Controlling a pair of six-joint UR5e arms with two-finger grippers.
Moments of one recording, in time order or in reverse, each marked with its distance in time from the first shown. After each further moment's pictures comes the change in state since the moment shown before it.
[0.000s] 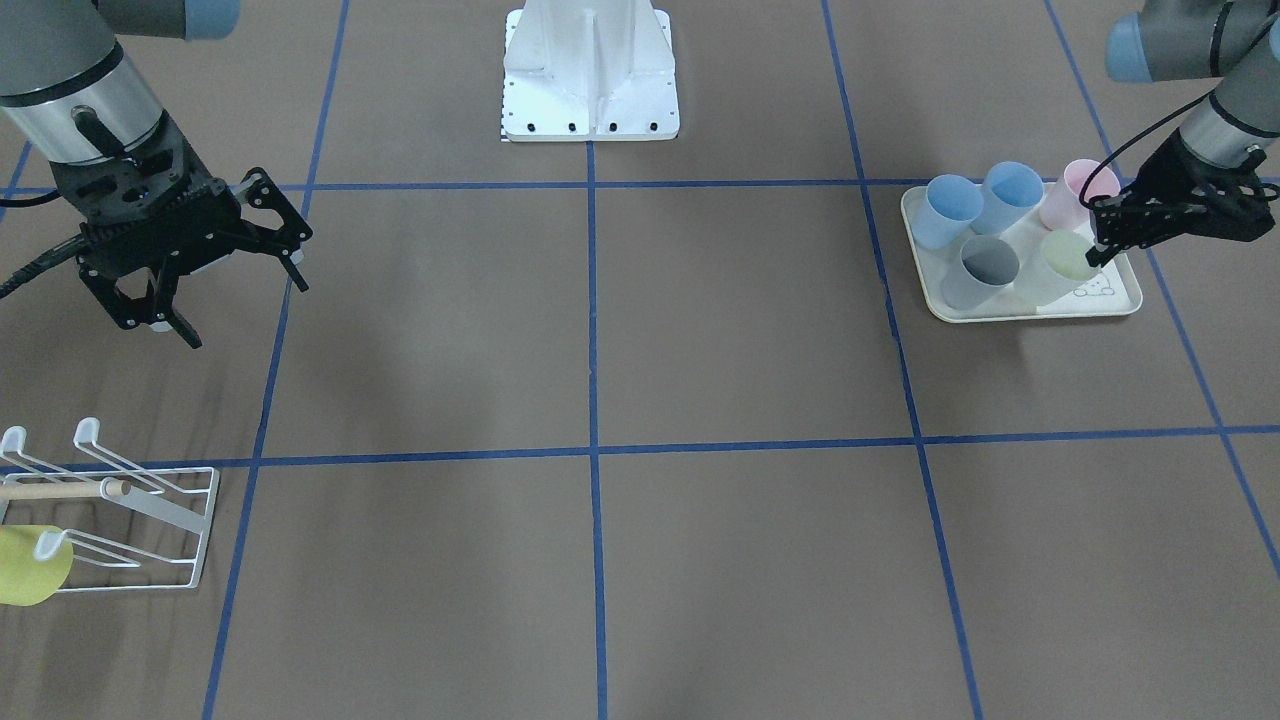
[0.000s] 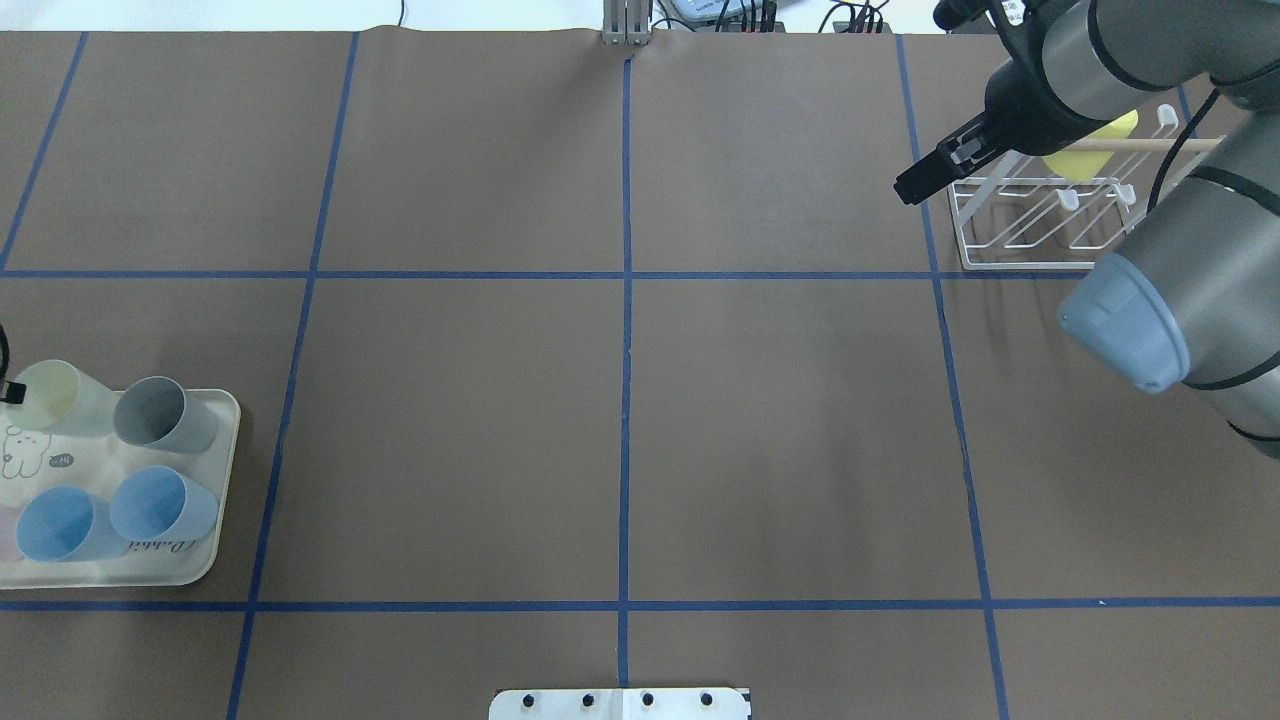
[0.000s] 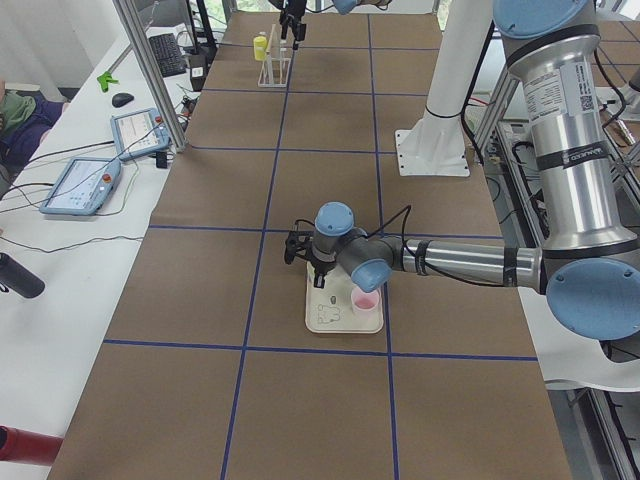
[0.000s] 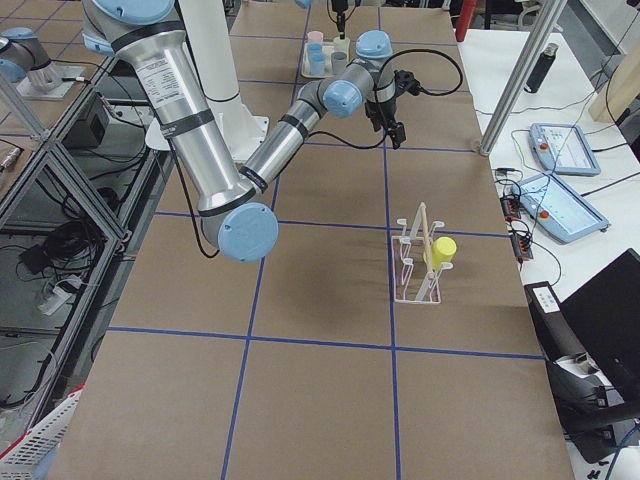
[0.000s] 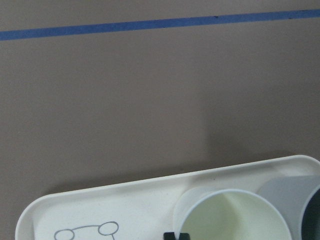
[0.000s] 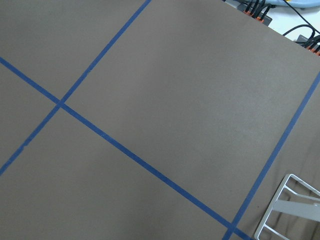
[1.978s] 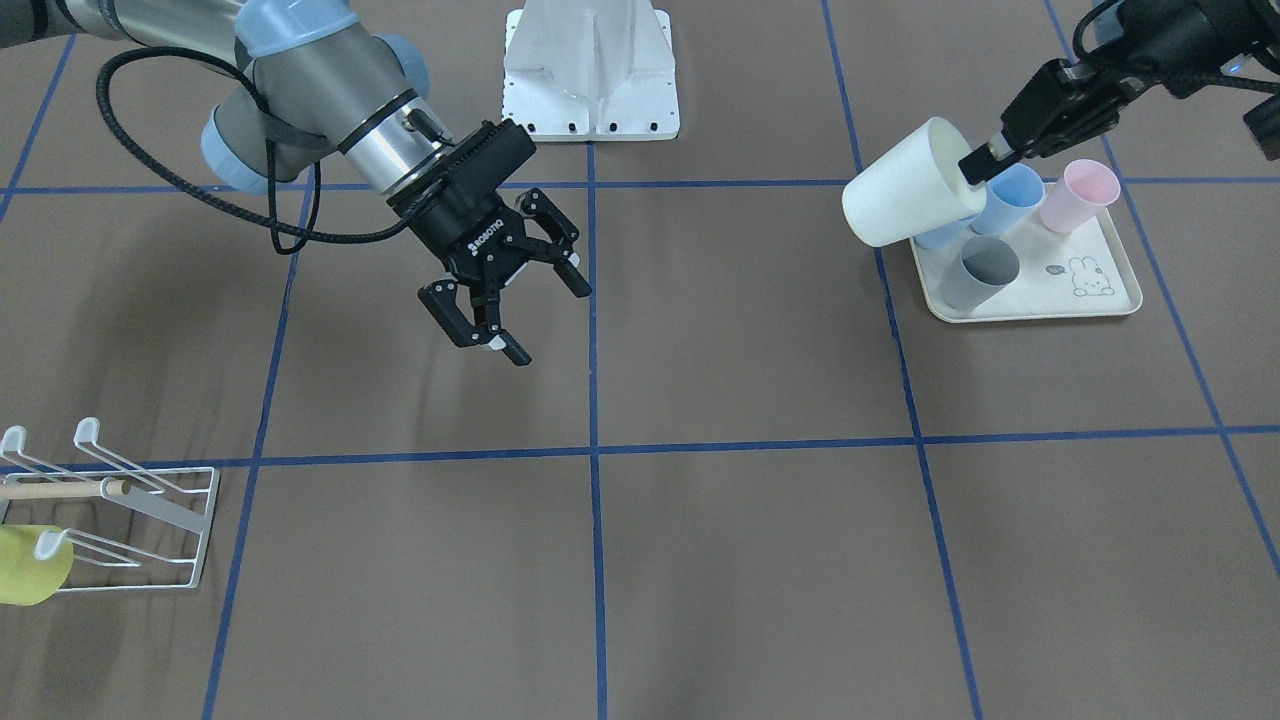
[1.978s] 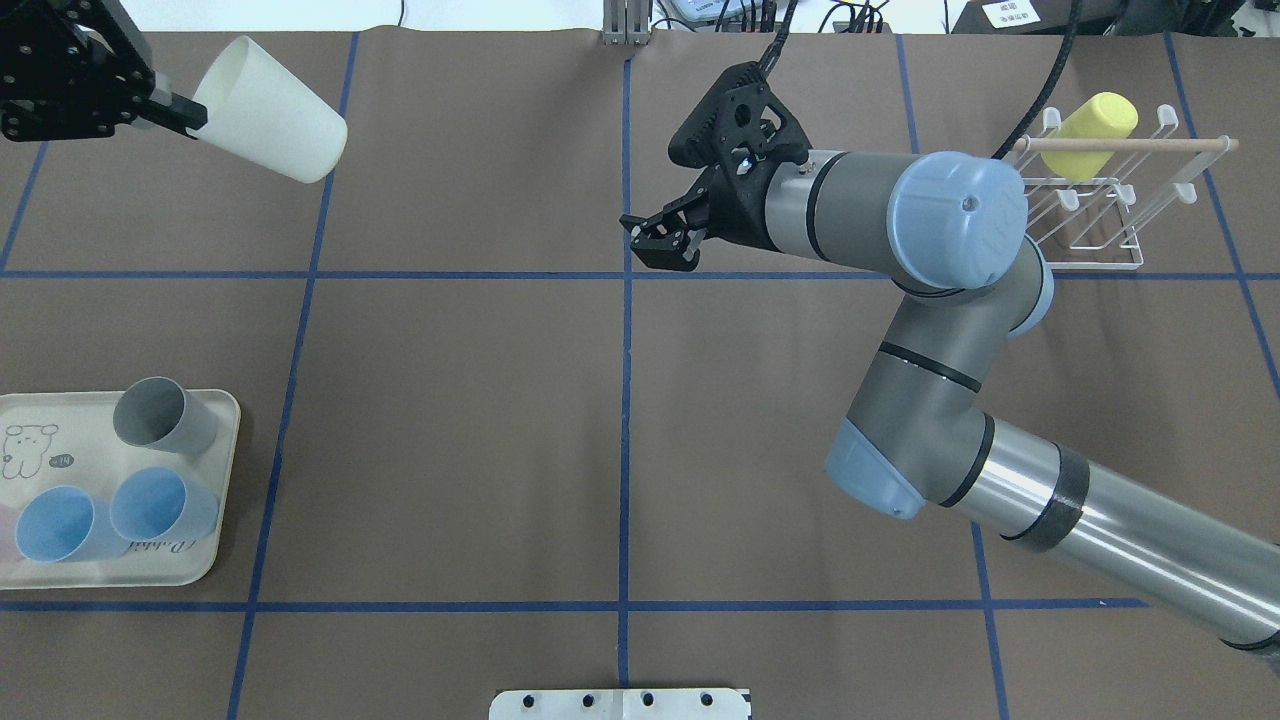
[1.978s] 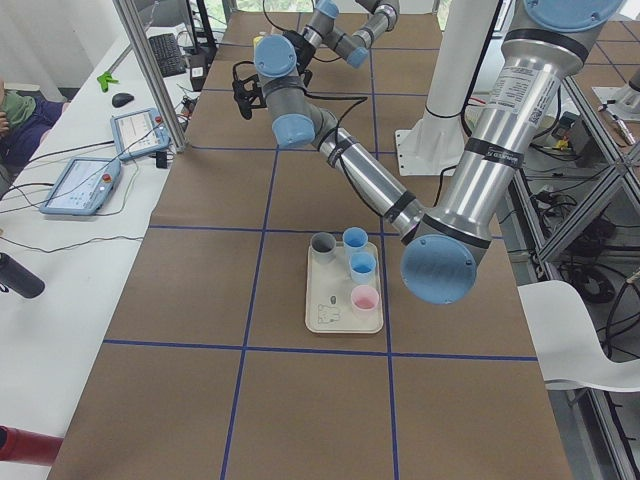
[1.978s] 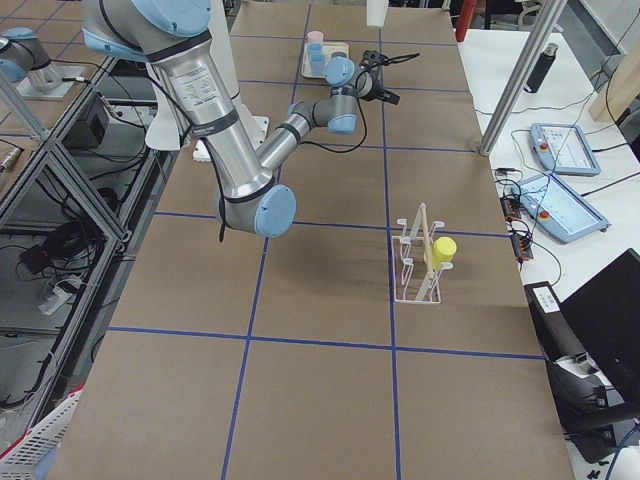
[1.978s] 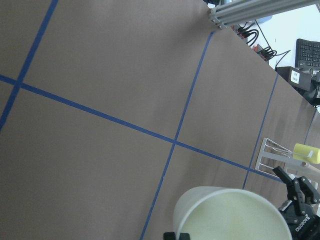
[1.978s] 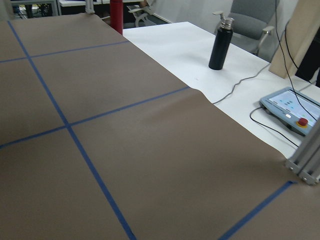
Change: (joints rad) left arm -0.131 -0.638 -0.142 0.217 -0.437 -0.860; right arm -0.358 0.128 -0.311 0.923 -0.429 -0.017
